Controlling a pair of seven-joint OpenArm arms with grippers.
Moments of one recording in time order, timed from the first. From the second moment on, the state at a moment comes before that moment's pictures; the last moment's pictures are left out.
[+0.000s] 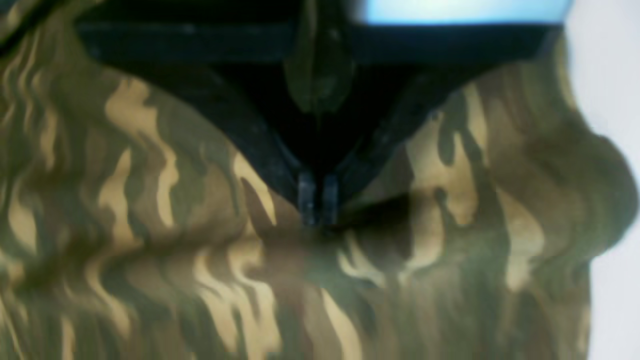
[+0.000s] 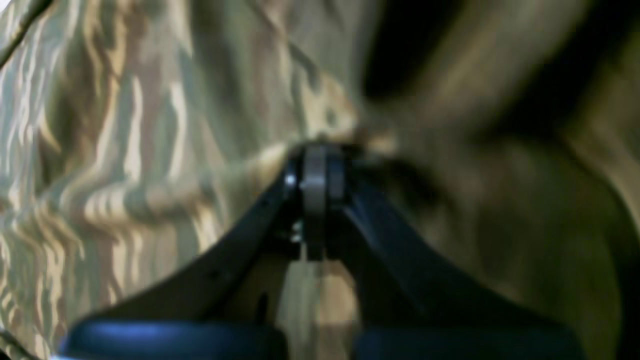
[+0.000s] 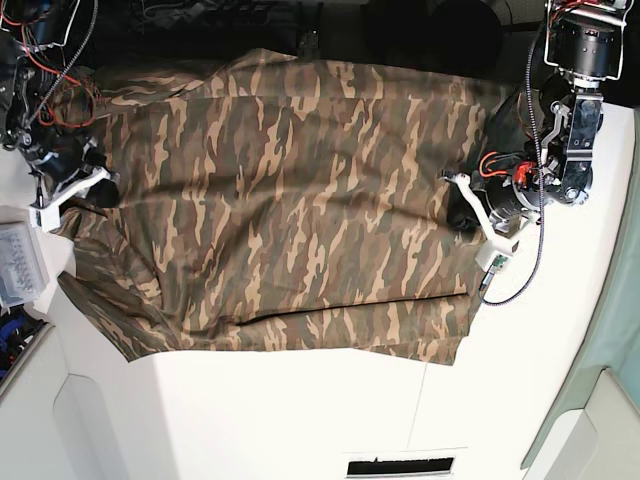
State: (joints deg) left arm -2.0 -20.0 2.9 68.4 -16.9 -26.9 36.0; right arm 0.5 16.3 22.3 60.6 29.9 33.7 -37.3
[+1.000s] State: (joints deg) left arm -3.2 -24.4 3.2 79.0 -19.1 -24.6 42.4; right arm -4.1 21.6 28.4 72.4 36.2 33.1 -46.4
